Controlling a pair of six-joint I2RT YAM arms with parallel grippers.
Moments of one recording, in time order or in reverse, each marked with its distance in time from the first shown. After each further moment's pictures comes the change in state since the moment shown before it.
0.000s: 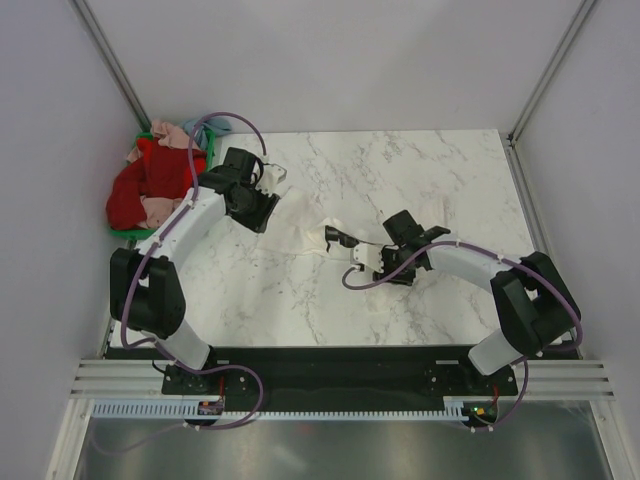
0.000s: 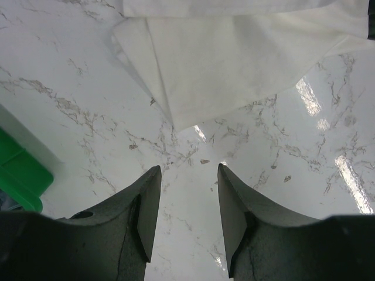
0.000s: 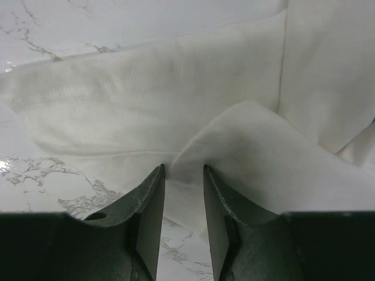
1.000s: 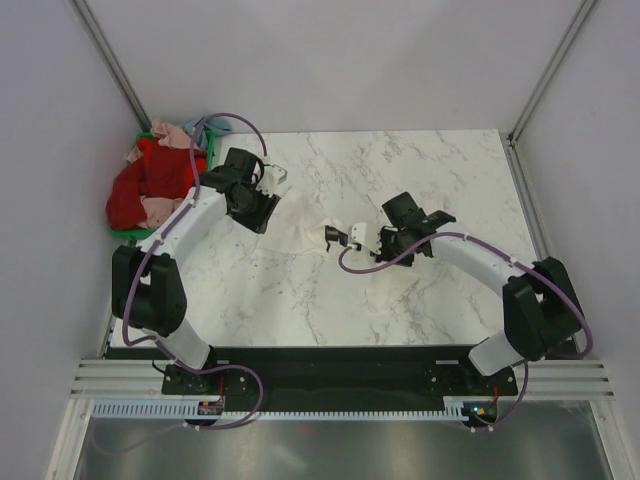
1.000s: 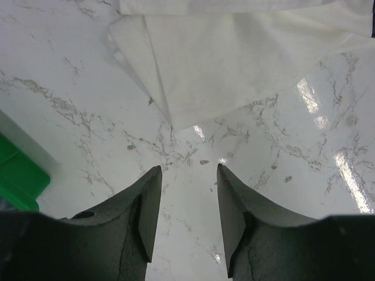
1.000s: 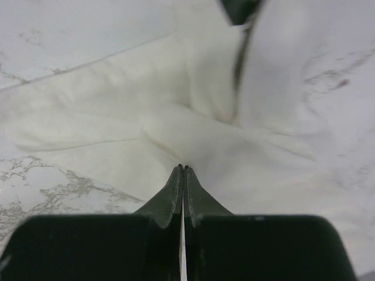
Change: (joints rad) left arm 0.001 0.018 0.003 -0.003 0.002 0.000; right arm 0.000 0.002 0.131 -0.079 0.048 0.072
